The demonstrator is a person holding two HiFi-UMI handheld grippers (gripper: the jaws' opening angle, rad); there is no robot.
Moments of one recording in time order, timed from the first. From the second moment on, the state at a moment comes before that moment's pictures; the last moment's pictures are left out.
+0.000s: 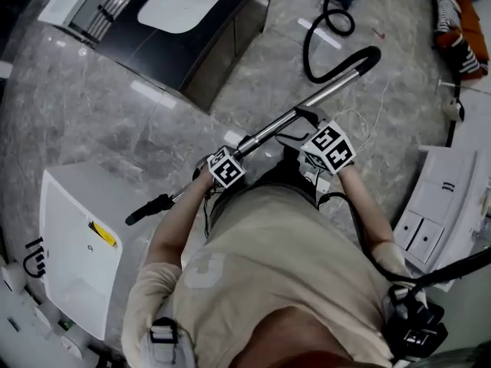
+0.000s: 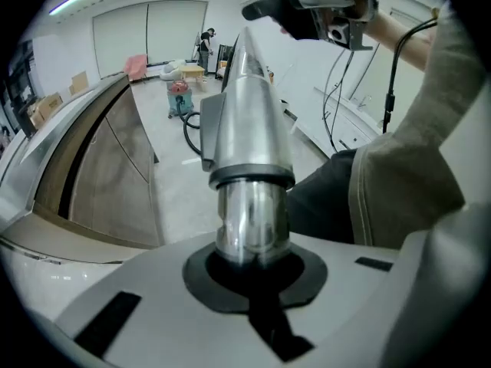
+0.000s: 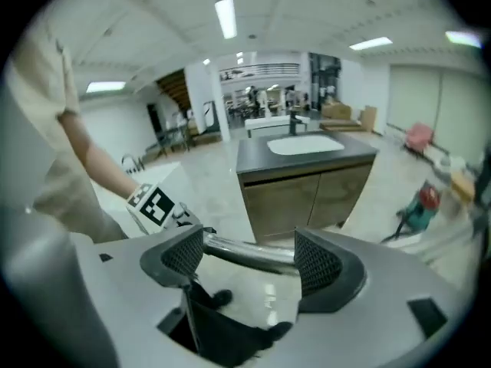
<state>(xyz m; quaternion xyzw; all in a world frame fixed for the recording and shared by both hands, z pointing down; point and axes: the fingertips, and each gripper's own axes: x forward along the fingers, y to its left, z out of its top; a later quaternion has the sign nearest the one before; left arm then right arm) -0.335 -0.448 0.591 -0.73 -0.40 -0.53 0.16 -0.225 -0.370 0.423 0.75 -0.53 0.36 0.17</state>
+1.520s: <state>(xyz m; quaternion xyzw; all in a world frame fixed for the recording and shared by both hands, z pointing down) -0.158 -0.330 0.595 -0.73 -0.33 -0.57 0.19 0.073 -0.209 0.440 0.75 -0.37 0.35 -0.41</state>
